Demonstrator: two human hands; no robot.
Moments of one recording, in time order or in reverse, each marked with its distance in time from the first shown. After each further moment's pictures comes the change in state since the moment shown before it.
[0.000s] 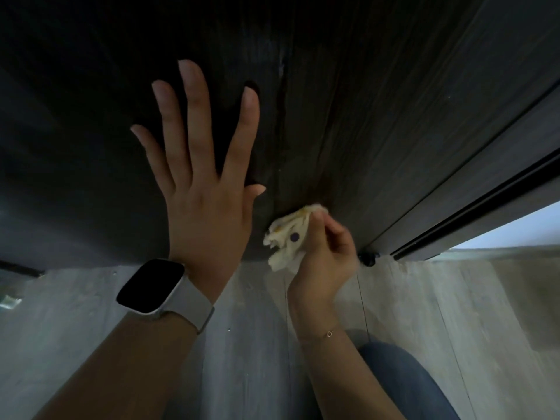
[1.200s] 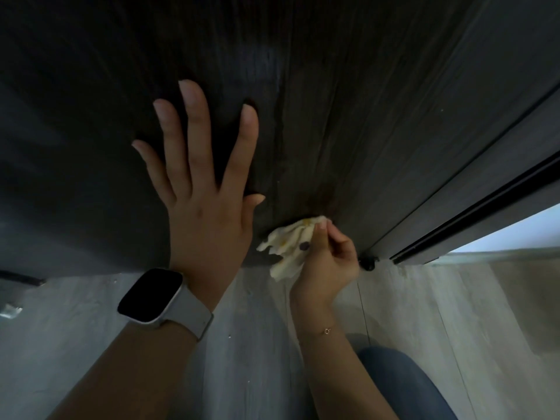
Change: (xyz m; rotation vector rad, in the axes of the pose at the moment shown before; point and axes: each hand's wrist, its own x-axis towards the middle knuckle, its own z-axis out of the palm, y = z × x) left_hand 0.001 -0.002 -0.001 -0.025 -0.004 0.000; right_hand 0.006 0.003 0.004 0.014 0.083 0.012
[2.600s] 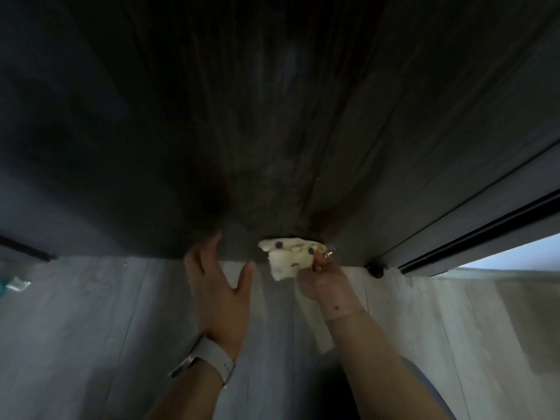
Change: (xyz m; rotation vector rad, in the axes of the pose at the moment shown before) left_hand -0.140 -0.018 0.047 -0.457 -0.153 -0.794; right_hand 0.020 0.026 -0.022 -0.100 -0.280 0.799
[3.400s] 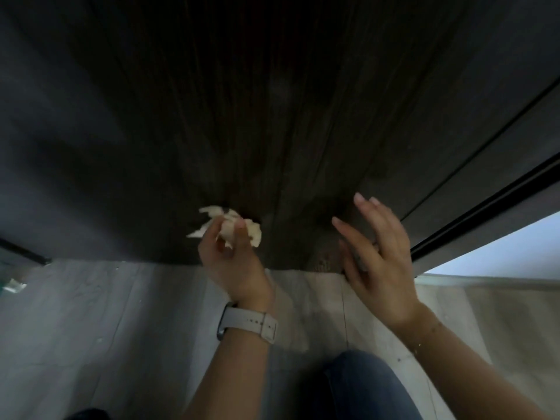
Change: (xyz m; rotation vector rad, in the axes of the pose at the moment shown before) left_hand 0.005 0.110 0.026 -0.813 0.396 -0.416; right_hand -0.080 -0.109 -0.054 -1.546 -0.135 -2.024
